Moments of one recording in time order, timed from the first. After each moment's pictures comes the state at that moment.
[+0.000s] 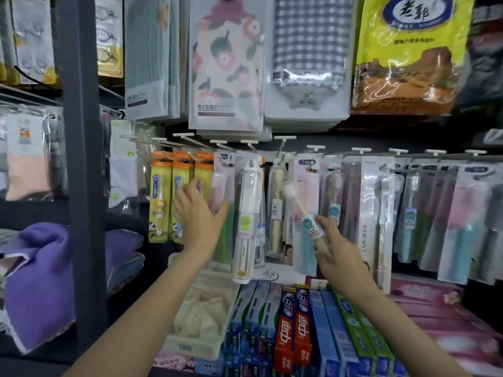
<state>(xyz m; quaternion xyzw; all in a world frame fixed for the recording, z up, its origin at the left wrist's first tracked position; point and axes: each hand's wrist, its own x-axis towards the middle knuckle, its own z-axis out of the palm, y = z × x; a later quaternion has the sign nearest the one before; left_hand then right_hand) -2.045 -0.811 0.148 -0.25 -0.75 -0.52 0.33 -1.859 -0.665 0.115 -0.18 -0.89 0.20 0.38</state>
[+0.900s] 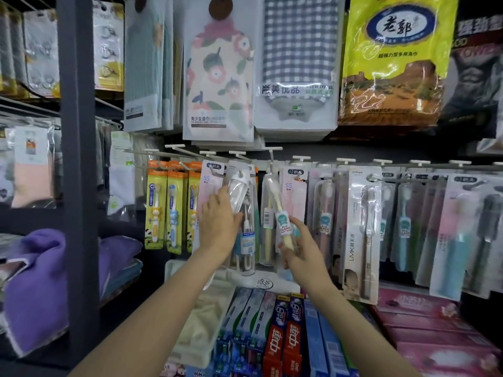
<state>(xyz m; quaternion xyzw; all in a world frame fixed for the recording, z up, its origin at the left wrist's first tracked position) -2.014 -0.780 0.161 -0.32 -0.80 -0.39 0.32 -1.889 -0.673 0.116 -0.08 -0.78 0.47 0.40</state>
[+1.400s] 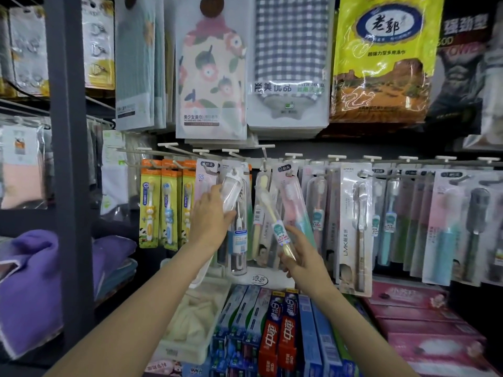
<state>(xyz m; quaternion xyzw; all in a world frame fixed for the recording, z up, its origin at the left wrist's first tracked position) -2.012 -0.792 0.168 -0.34 -0.81 -0.40 0.27 -1.881 -0.661 0.099 -0.09 -0.81 0.44 0.37</state>
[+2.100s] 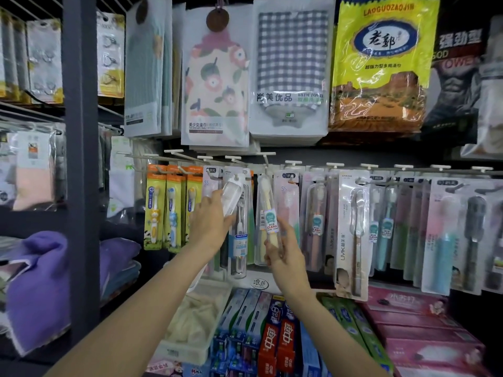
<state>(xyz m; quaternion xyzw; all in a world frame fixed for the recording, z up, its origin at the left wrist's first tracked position) -2.011 -0.799 0.172 -0.32 -0.84 -0.35 0.27 -1.896 -0.697 0.109 -0.05 -0.76 0.47 0.44</state>
